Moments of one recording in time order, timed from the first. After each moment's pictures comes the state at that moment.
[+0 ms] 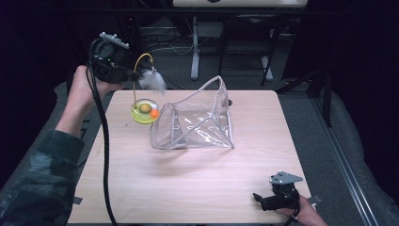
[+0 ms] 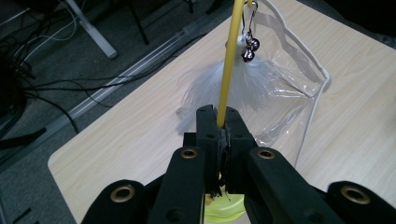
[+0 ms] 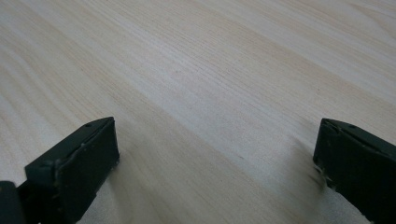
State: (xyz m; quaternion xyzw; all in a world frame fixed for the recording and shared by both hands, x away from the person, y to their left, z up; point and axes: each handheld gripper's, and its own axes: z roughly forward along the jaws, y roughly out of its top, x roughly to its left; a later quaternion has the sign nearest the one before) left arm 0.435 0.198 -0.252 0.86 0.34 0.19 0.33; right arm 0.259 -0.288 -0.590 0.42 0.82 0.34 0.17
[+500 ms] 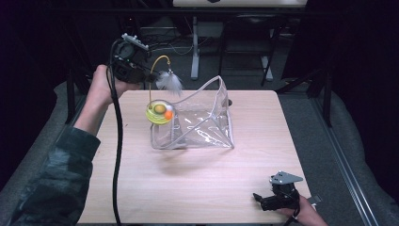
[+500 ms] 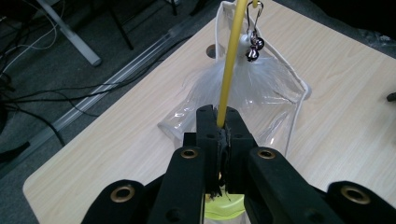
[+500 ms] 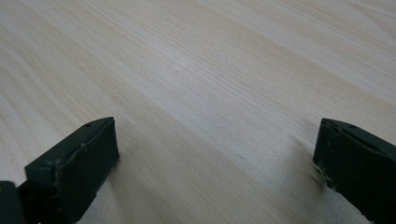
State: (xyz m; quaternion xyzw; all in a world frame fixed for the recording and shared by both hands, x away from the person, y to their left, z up) left arm 0.443 0.161 -0.260 0.87 0.32 0.17 0.33; right arm 0.259 -0.288 -0.590 0.41 0.82 0.34 0.17
